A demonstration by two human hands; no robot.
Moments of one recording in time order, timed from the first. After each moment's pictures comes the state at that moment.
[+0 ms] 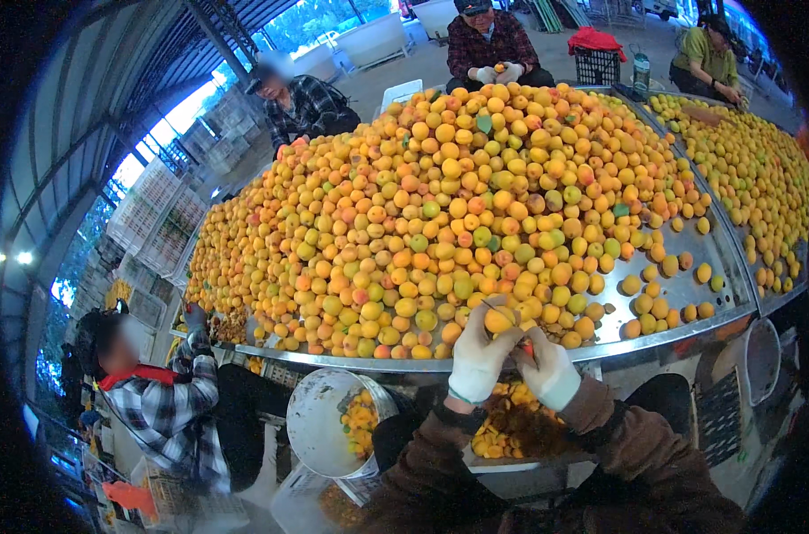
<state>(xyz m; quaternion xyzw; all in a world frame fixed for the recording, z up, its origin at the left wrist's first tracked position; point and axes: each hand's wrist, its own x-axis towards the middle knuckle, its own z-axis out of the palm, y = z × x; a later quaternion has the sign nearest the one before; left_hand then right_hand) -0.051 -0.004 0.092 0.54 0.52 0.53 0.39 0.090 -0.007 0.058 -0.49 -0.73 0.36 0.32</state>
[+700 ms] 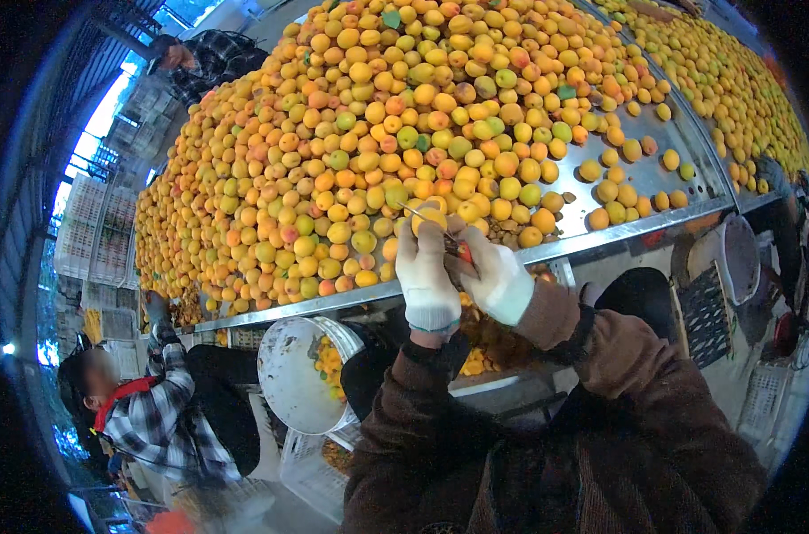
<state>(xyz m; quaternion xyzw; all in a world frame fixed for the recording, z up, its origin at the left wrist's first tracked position) -0.046 -0.004 0.081 0.38 0.46 0.63 0.50 0.069 -0.001 0.053 -0.45 -0.72 0.35 0.40</state>
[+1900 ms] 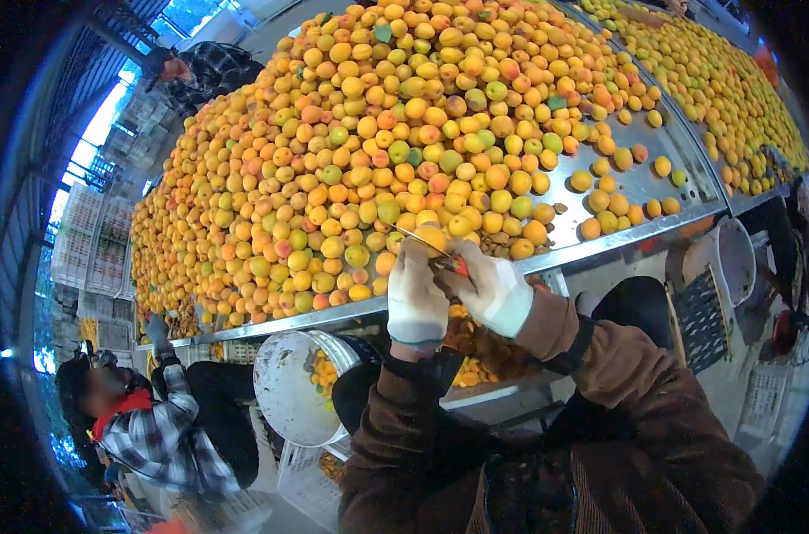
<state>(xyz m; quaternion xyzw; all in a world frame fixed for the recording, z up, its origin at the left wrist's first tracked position) -0.059 -0.013 0.073 0.58 0.52 0.51 0.37 0.079 -0.001 0.056 -0.48 -0.73 0.33 0.35</state>
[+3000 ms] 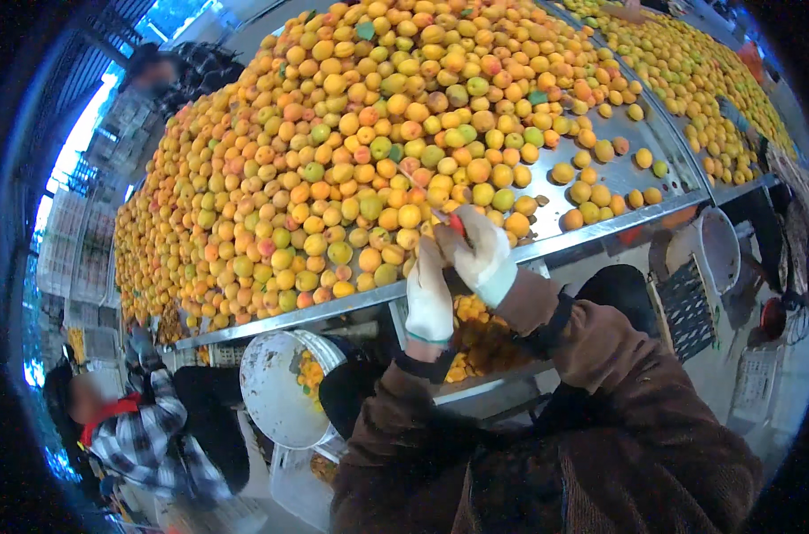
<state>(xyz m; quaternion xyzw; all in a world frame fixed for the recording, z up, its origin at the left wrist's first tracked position) -0.041 -0.011 0.029 0.56 0.55 0.49 0.36 0.074 0.019 0.058 -0.51 -0.63 0.29 0.51</state>
